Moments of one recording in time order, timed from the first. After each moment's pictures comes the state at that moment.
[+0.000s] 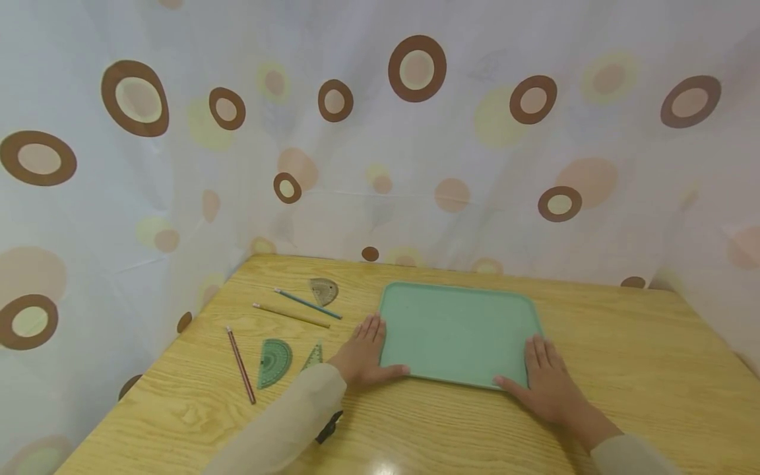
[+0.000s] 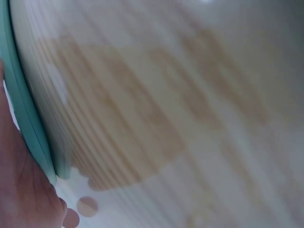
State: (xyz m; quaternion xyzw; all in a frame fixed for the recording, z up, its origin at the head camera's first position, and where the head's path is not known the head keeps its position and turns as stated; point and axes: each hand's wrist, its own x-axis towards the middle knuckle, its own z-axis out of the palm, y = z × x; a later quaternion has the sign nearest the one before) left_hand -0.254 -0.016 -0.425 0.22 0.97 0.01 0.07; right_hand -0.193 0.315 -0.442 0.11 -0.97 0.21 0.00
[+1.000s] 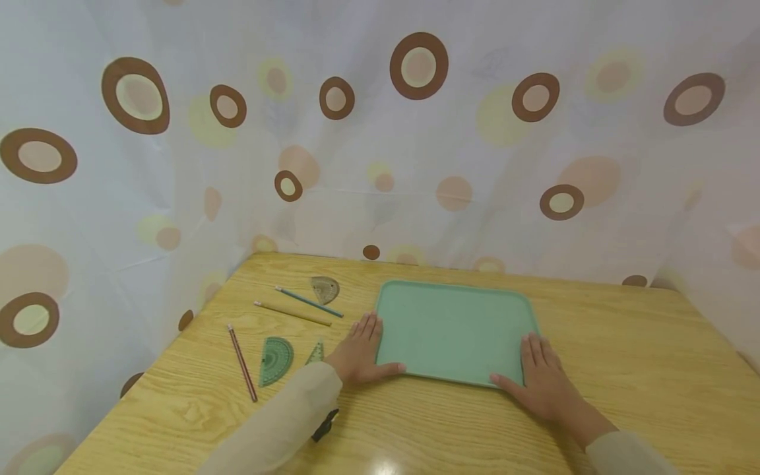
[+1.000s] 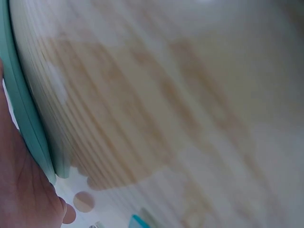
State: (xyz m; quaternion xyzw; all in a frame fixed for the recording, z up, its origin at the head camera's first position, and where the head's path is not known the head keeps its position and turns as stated) left_hand -0.252 -0.026 -0.422 0.22 0.97 0.01 0.07; right_hand -0.196 0.308 -0.443 0.12 -0.97 0.21 0.00
